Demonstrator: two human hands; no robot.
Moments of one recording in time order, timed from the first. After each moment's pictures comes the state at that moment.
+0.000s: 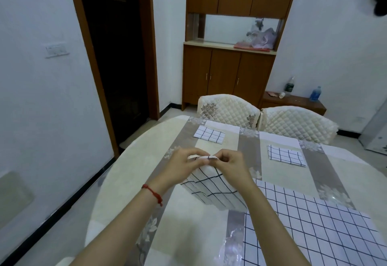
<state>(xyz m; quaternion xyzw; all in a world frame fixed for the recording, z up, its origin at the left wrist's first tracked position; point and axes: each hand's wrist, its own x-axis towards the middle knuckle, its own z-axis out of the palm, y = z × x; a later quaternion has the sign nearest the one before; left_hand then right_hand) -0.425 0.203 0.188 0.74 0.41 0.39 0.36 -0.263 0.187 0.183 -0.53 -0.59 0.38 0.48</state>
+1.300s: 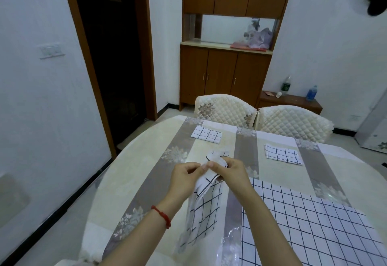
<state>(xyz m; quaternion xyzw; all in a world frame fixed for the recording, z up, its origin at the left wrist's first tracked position) -0.395 0.178 0.155 0.54 0.47 0.49 0.49 -0.255 0.174 0.172 -0.51 -0.53 0.45 0.50</state>
